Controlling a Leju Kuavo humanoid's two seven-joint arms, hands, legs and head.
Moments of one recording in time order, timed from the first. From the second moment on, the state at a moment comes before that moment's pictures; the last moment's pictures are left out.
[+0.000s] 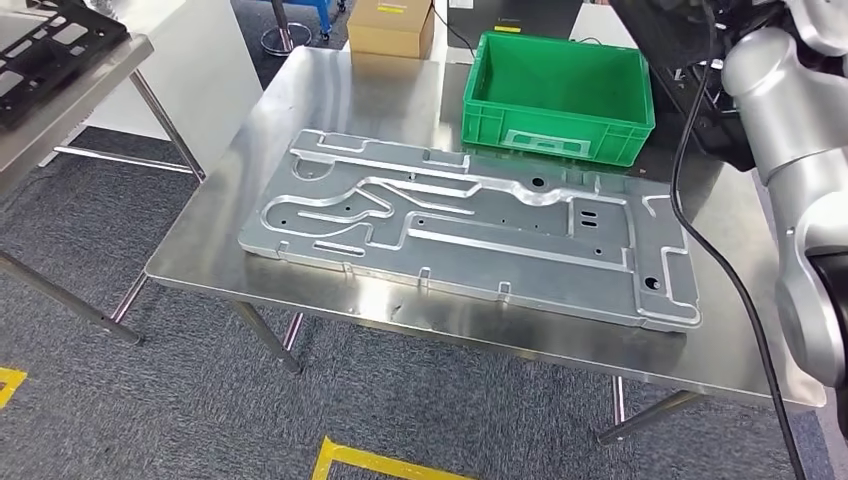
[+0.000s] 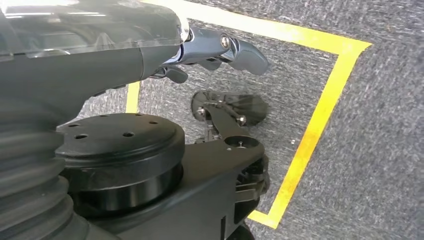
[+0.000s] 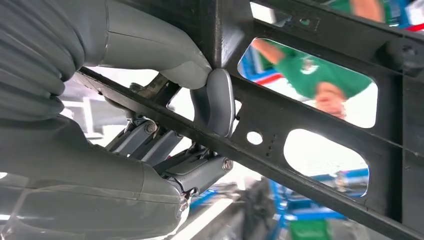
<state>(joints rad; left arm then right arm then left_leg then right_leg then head) -0.05 -0.12 -0.01 -0.18 0.20 0.15 -0.31 -1.48 -0.28 0.50 -0.47 0.86 -0.12 -0.12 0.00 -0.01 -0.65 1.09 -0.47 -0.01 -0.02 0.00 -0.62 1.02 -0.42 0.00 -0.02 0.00</state>
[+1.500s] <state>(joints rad) -0.08 -0.12 -0.02 -0.18 0.14 0.14 -0.31 -1.18 -0.19 0.51 -0.27 1.09 -0.13 0.02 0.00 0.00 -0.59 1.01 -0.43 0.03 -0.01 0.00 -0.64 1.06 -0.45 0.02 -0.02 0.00</state>
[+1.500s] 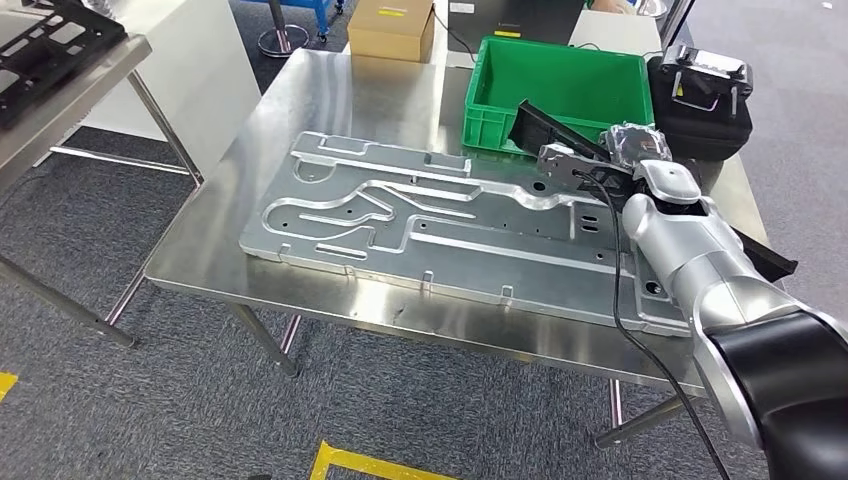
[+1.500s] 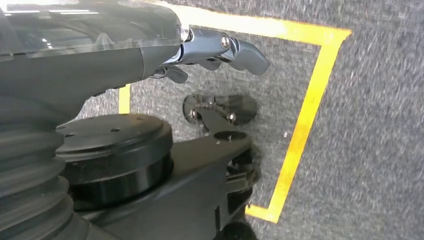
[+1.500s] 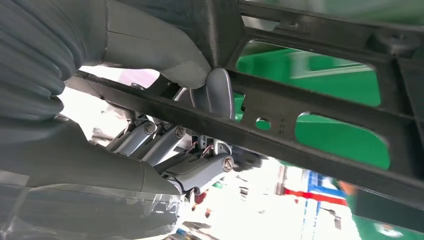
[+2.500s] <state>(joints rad) -0.07 -0.13 -0.03 -0.18 0.15 0.14 -0.31 -1.16 -0.14 0.52 -0.26 1.10 -0.14 0.04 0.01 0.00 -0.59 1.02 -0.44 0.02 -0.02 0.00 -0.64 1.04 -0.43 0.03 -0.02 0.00</state>
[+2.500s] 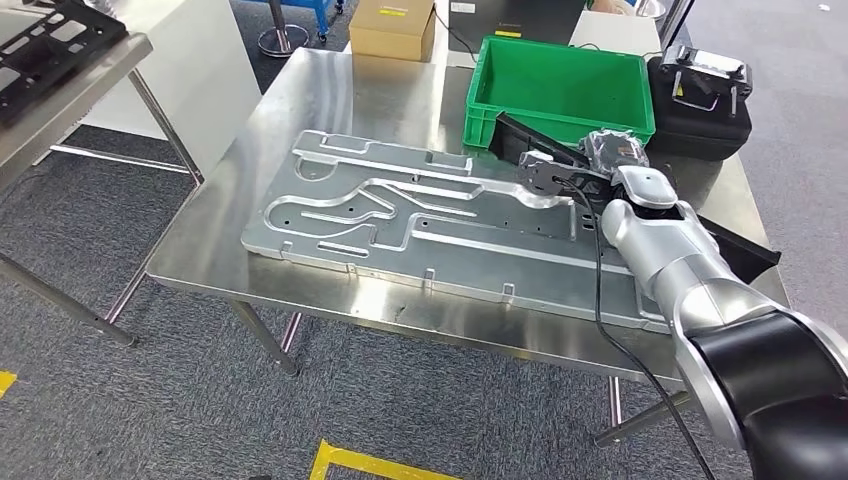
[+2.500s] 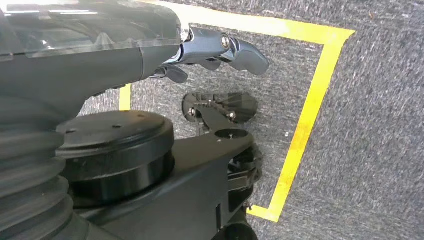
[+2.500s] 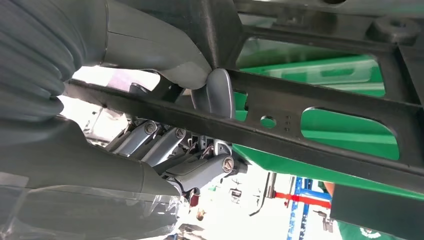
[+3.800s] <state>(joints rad) -0.07 -0.13 0.01 -0.18 0.15 0.17 -0.33 -1.19 -0.18 -0.18 -0.27 0.36 0.07 -0.09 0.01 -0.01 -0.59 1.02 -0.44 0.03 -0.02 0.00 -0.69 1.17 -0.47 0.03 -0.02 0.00</state>
